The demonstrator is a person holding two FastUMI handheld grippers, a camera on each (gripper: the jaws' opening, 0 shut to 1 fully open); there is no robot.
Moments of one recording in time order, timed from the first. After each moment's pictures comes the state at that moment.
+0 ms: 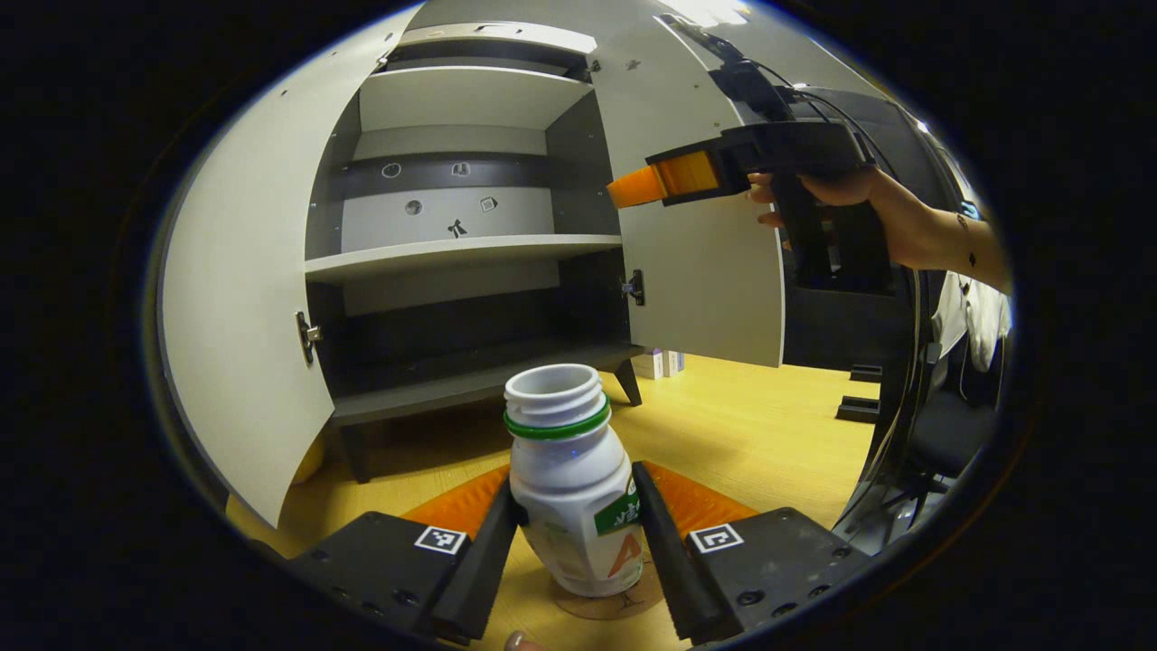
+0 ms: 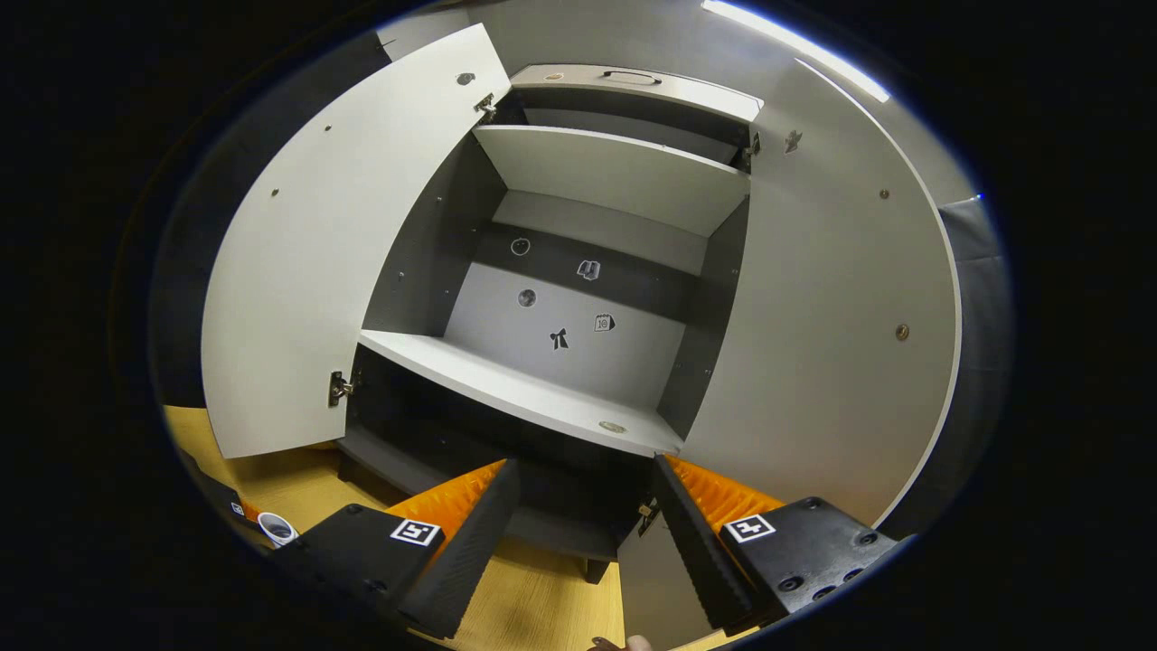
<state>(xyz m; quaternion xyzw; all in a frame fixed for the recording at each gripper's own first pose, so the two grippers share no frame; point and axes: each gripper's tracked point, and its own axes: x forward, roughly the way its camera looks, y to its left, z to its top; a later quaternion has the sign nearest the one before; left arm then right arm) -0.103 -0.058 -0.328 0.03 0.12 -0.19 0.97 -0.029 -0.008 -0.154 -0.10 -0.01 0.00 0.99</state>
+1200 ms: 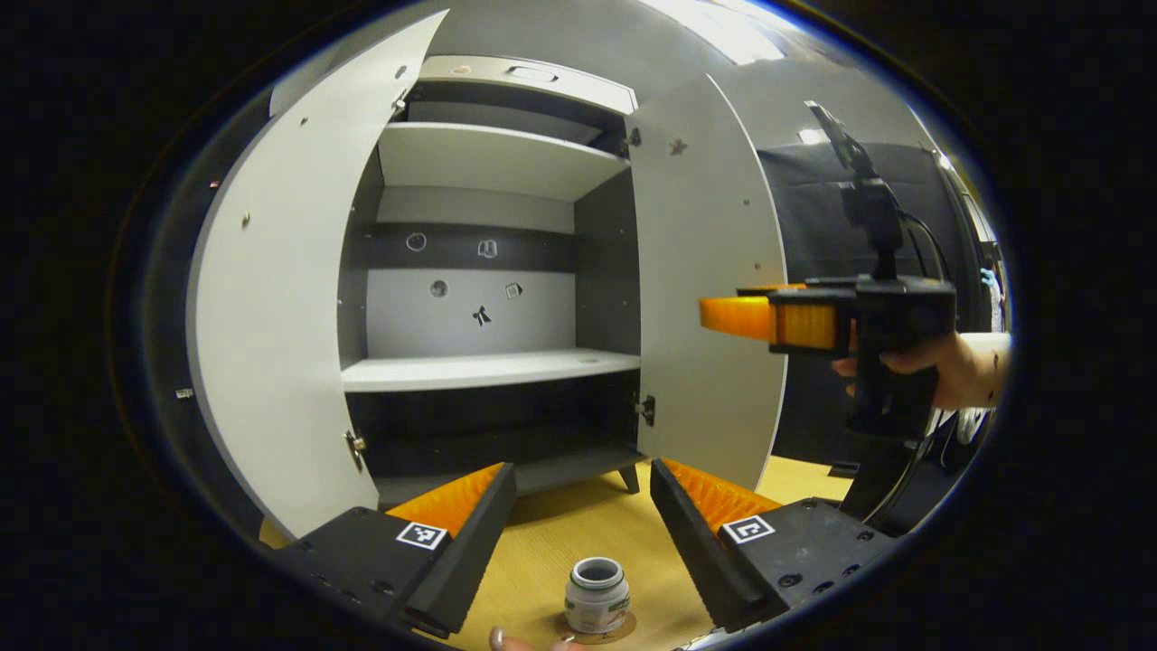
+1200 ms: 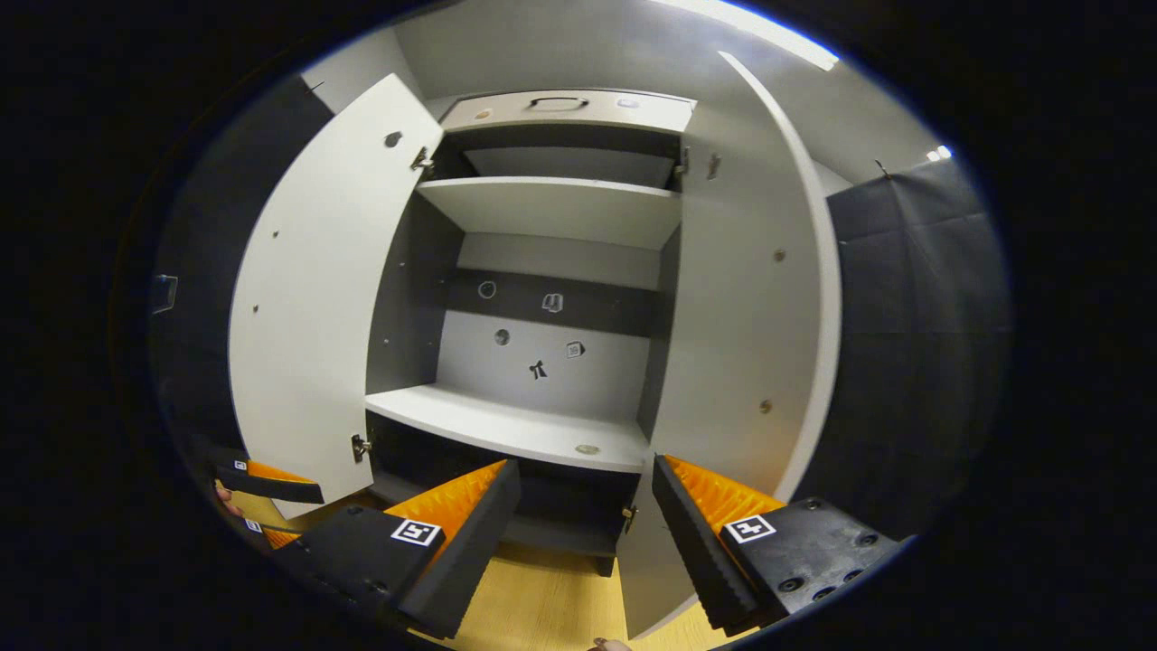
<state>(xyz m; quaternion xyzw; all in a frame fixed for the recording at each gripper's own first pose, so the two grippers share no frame) -0.101 -0.027 -0.120 -0.02 0.05 -0.17 0.98 -0.092 -0.055 -0.068 0.00 -0.01 -0.05 1.00</state>
